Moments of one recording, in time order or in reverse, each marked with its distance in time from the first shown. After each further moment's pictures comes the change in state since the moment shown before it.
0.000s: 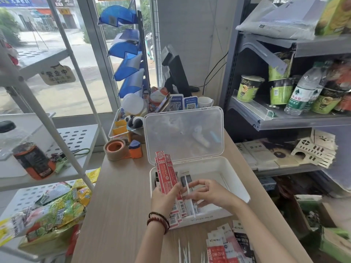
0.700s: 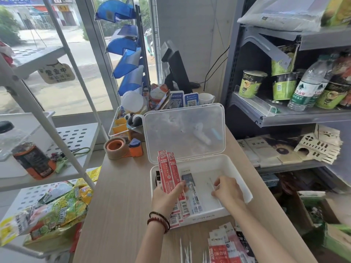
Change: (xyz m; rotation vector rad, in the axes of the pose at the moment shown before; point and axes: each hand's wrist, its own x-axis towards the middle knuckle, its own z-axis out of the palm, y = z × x) left_hand 0.002 0.000 0.000 0.046 -0.047 0.013; right_hand 0.027 0.040 -0.020 -0.691 0.645 0.320
